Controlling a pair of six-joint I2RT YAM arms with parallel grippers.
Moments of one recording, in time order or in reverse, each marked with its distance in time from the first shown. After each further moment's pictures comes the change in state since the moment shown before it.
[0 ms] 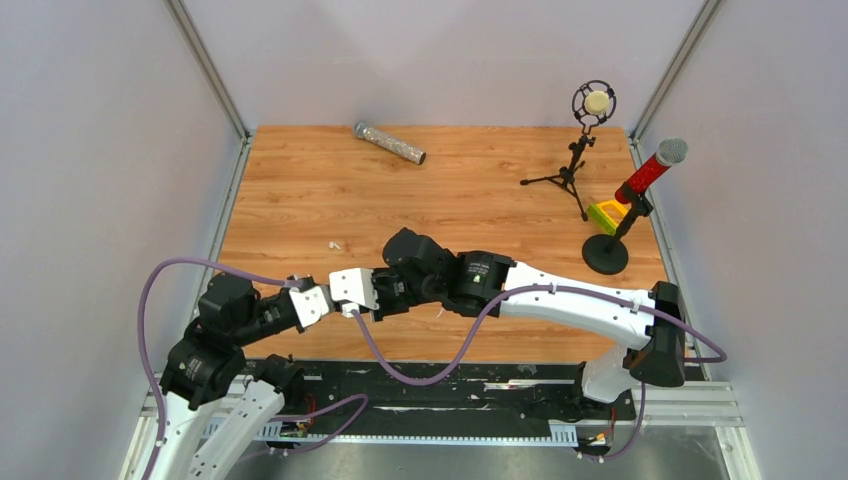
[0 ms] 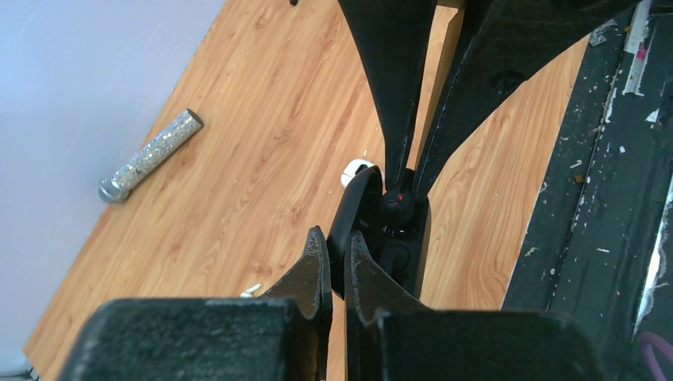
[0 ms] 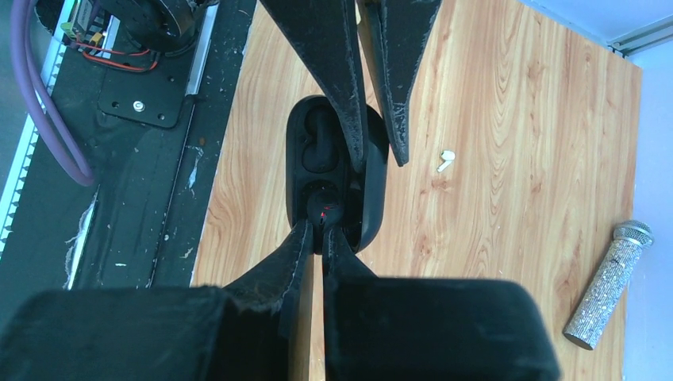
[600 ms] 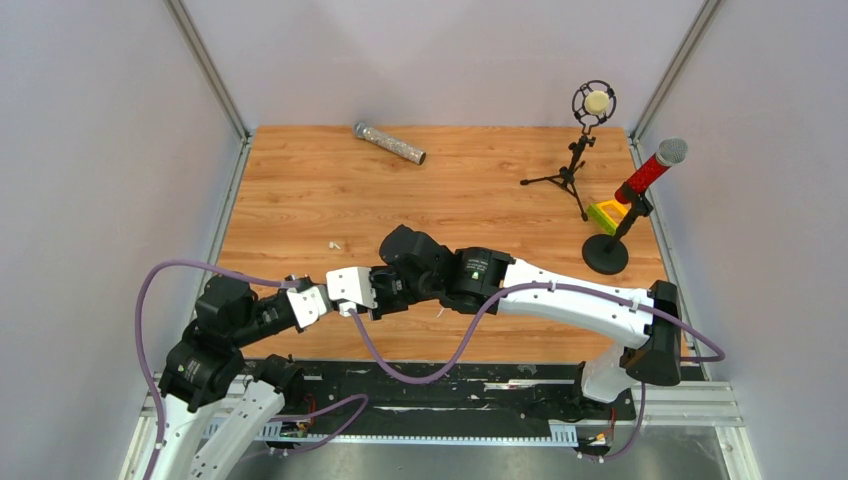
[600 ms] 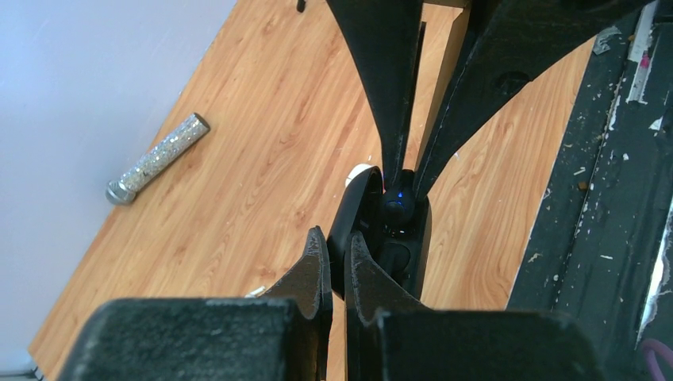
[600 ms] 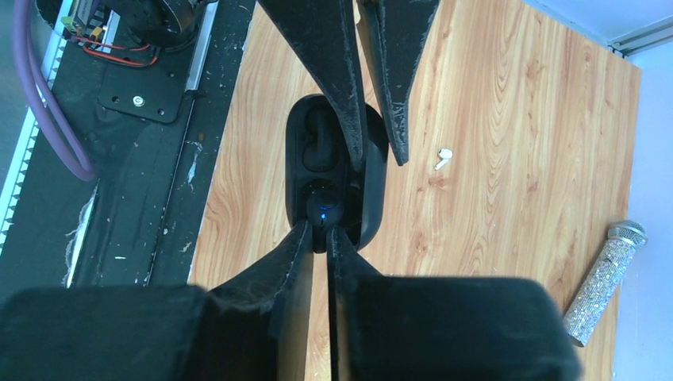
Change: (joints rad) left arm 0.005 -0.010 0.001 0.011 0.002 -0.009; right arm 0.002 0.019 0.052 -0.048 0.005 -0.018
